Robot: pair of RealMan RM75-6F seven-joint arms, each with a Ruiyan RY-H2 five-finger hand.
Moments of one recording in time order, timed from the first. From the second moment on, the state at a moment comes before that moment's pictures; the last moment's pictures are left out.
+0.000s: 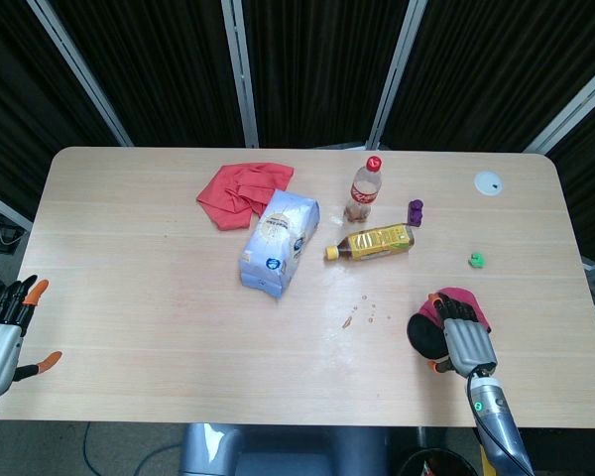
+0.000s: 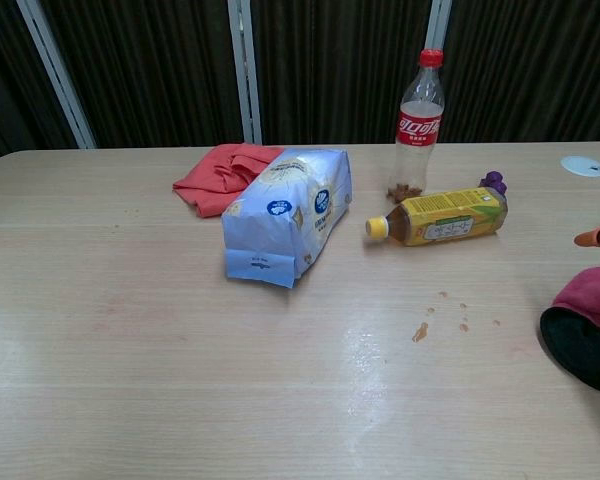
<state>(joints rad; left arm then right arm) -0.08 -1.15 -0.01 -1.62 1.53 1.49 0.09 0.30 -1.39 0.12 -1.76 -1.00 1.15 -0.47</state>
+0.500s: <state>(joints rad) -0.09 -1.15 -0.02 -1.60 1.52 1.47 0.09 0.34 -1.55 0.11 -1.56 -0.91 1.14 -0.49</state>
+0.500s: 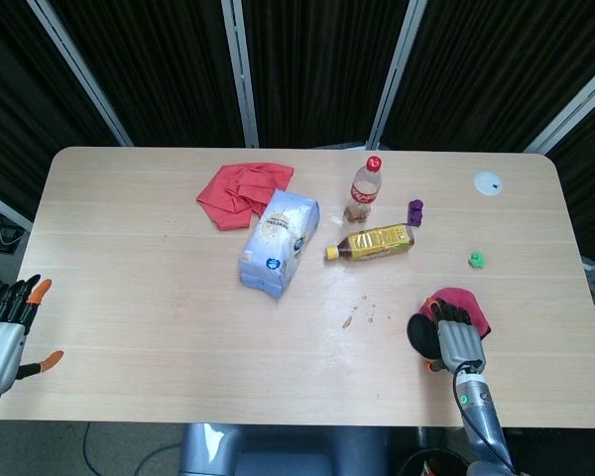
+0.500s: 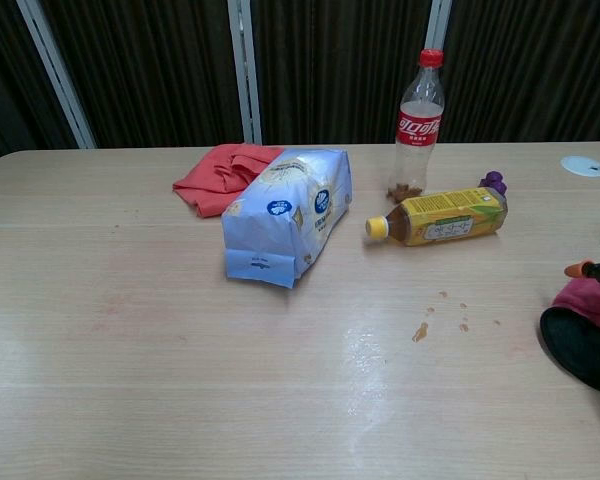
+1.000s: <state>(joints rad) -0.09 -1.15 -0.02 -1.61 1.50 1.45 0.09 0.38 -1.65 0.16 -1.32 -0.88 1.13 -0.48</state>
